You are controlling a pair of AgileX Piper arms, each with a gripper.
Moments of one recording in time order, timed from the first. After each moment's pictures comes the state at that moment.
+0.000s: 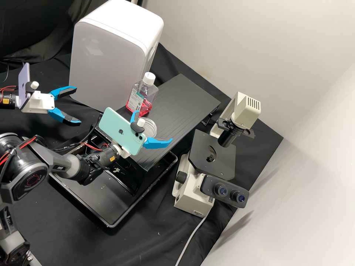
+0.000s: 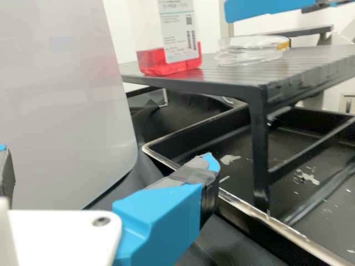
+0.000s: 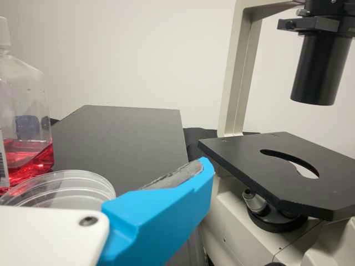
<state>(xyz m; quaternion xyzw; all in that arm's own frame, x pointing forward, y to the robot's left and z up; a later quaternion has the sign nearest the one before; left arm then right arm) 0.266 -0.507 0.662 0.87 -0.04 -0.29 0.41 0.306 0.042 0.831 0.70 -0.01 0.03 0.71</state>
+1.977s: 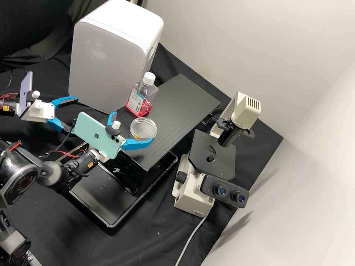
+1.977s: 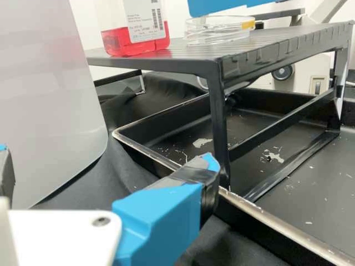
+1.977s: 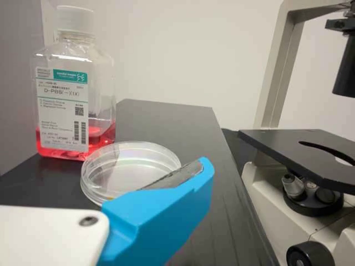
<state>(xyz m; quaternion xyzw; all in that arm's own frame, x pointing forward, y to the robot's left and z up) 0.257 -0.508 0.642 0.86 -0.03 -0.32 0.40 0.258 0.049 0.795 0.69 0.04 0.04 0.72</state>
